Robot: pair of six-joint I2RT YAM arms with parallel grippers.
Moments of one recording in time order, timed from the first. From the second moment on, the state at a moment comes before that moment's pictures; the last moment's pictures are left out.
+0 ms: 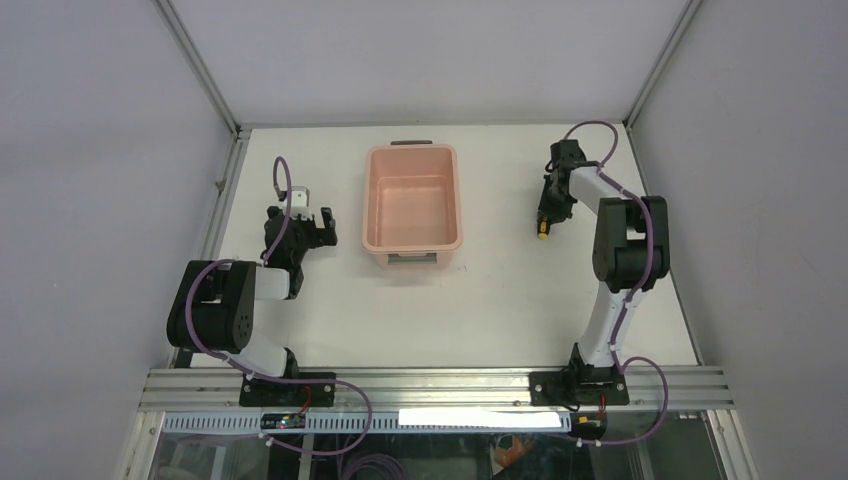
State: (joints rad) left arm -0.04 1.54 0.39 0.84 -0.04 -0.03; right arm 0.06 1.96 1.36 -0.61 0.08 0.29
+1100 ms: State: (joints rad) left arm -0.04 1.54 0.39 0.84 -0.04 -0.03; right arm 0.78 2.13 1.88 -0.90 0.18 0.56
